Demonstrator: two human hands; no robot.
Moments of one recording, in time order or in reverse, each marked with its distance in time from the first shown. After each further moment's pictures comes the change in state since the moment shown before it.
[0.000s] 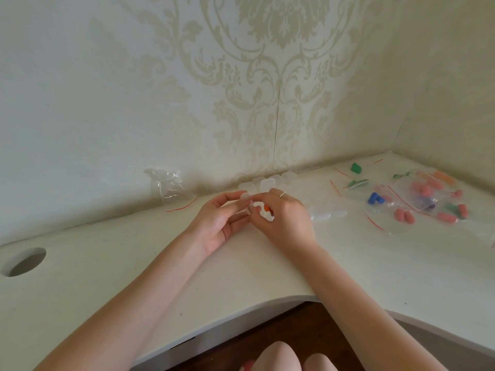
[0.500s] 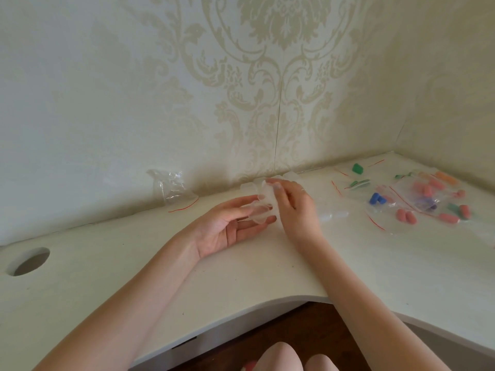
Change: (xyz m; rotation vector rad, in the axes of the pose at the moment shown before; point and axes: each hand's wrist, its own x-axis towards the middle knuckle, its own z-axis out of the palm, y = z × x) left_hand -0.013 0.008 0.002 0.029 -0.263 -0.196; right_hand 0.009 0.014 -0.008 0.423 -0.077 0.417
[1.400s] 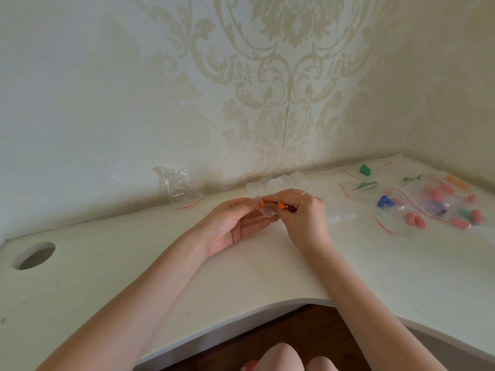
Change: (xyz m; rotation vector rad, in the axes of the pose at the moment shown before) left_hand 0.004 -0.002 0.001 0.103 0.098 0.052; right_hand -0.006 0.005 0.001 0.004 -0.016 -0.199
